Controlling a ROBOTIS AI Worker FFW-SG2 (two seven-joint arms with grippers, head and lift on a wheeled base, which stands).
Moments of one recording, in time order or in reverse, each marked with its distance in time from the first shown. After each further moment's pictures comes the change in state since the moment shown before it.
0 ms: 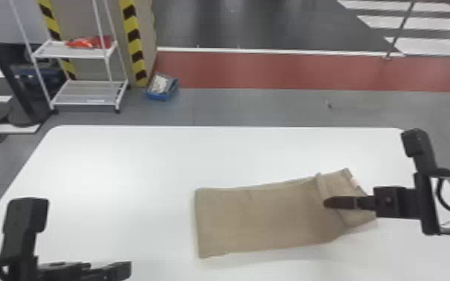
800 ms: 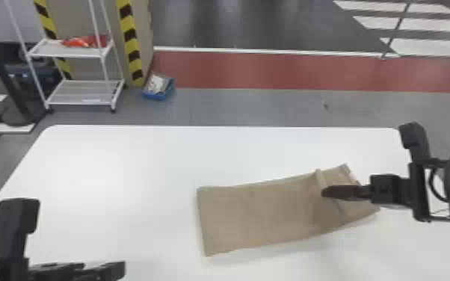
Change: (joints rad) left arm 0.008 -0.001 0.011 -0.008 0.016 -0.012 0.003; right arm -0.098 0.018 -0.043 0.144 -0.009 0.000 -0.025
